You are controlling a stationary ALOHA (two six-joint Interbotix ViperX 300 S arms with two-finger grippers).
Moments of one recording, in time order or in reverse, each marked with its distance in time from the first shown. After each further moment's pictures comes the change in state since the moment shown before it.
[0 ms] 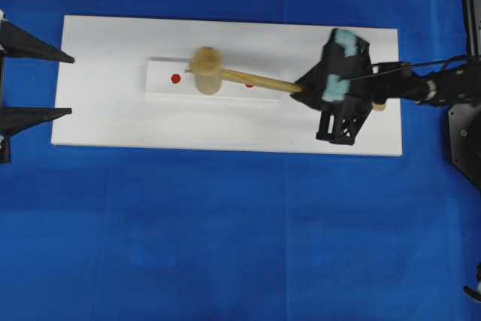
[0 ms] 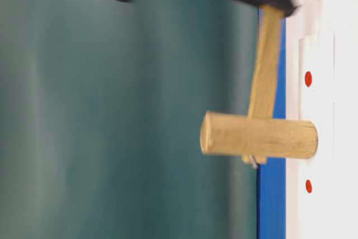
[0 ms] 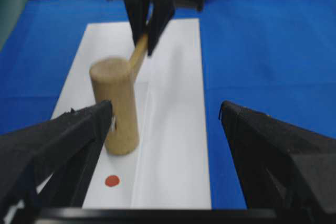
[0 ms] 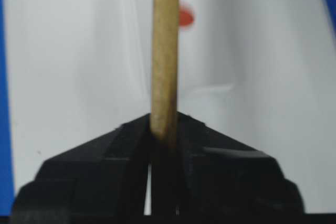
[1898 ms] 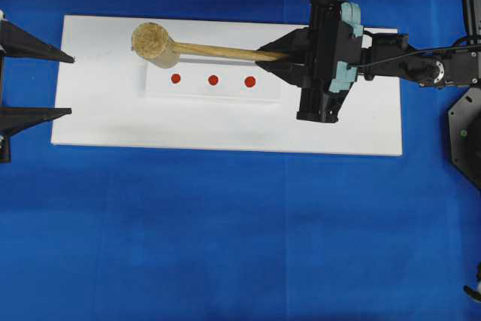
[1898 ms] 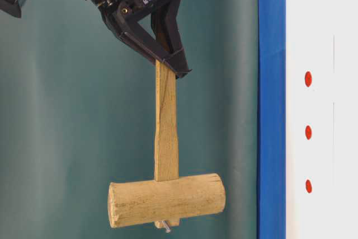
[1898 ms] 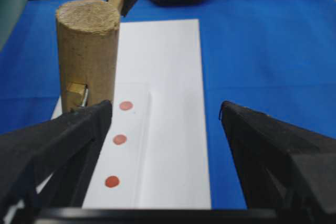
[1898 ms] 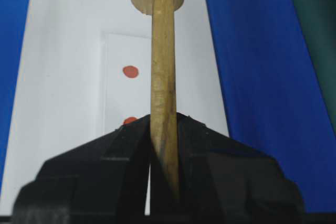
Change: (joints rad) left arm 0.000 -0.002 0.000 0.000 -0.002 0.000; right arm -0.014 -0.123 -0.178 -0.235 -0.015 -0.002
